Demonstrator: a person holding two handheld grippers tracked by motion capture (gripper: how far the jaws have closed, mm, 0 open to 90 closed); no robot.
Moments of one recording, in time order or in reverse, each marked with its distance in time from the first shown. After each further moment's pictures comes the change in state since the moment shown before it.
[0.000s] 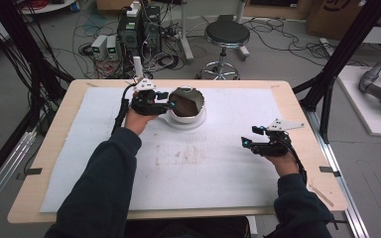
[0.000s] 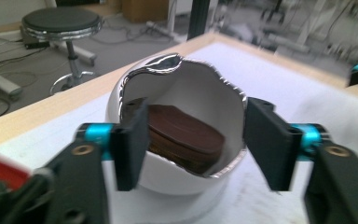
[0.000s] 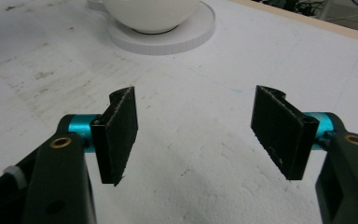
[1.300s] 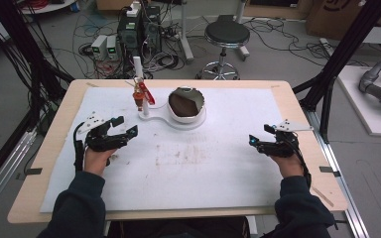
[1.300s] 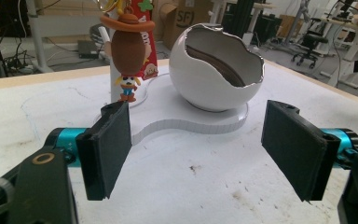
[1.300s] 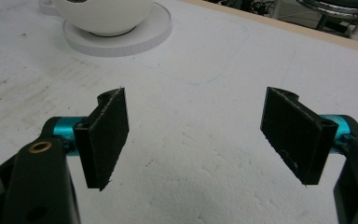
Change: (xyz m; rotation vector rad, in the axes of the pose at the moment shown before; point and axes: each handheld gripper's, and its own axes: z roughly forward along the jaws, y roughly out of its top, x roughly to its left) left arm -0.002 -0.088 -0.113 -0.143 0.156 -0.096; right arm -0.004 -0.004 -0.015 -0.011 -0.146 0.047
